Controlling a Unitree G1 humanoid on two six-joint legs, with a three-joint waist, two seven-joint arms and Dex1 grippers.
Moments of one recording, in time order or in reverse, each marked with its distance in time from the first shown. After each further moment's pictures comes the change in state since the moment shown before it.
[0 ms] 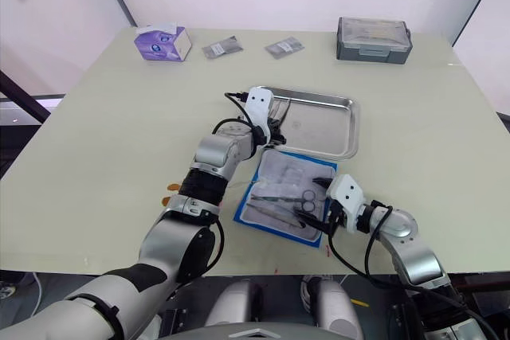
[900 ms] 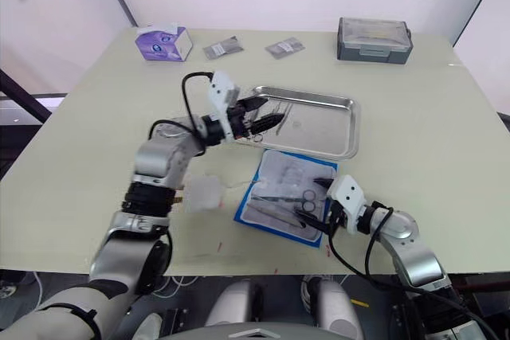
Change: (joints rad) left arm 0.156 0.336 -0.001 -0.242 -0.218 -0.337 -0.806; right arm 0.010 -0.002 -0.003 -0.007 0.000 -0.001 -0.012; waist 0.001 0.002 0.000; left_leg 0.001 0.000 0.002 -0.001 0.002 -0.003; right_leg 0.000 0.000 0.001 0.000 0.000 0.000
